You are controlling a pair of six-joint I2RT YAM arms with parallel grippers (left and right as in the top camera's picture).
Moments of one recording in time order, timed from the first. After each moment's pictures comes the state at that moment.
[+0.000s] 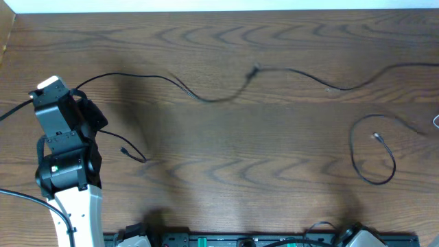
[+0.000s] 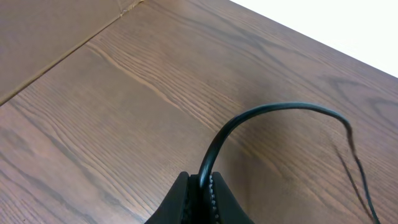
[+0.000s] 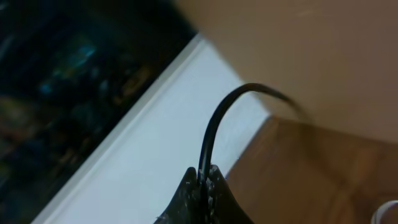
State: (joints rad) left arm 0.28 1.02 1.03 -0.66 -0.22 -0.23; right arm -0.71 1.24 1.46 -0.33 -0.14 0.67
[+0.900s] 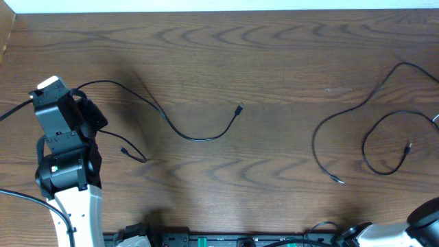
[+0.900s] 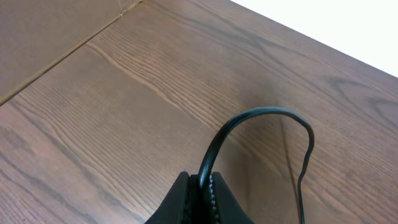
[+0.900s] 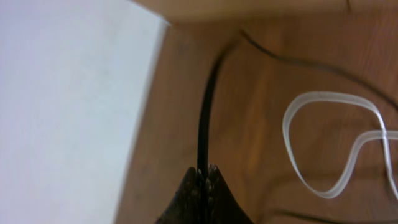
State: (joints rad) left arm 0.28 1.02 1.03 -0.66 -0.22 -0.23; right arm -0.90 1.69 1.46 -0.50 -0.33 0.70
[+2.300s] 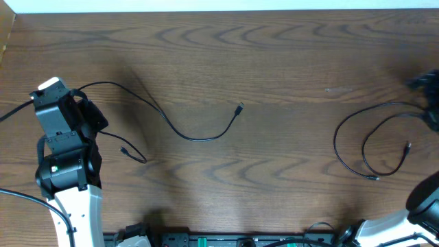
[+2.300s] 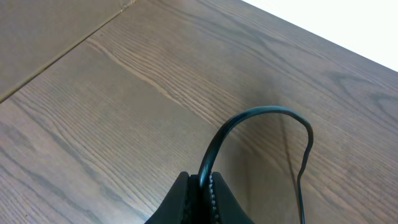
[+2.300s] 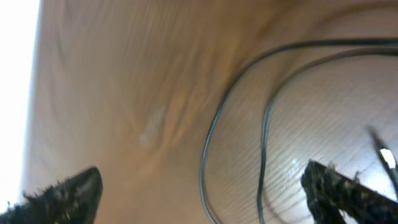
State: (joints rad) left arm 0.28 1.02 1.03 -0.67 -0.22 -0.23; right arm -0.59 1.78 1.46 -0.91 -0.41 0.28
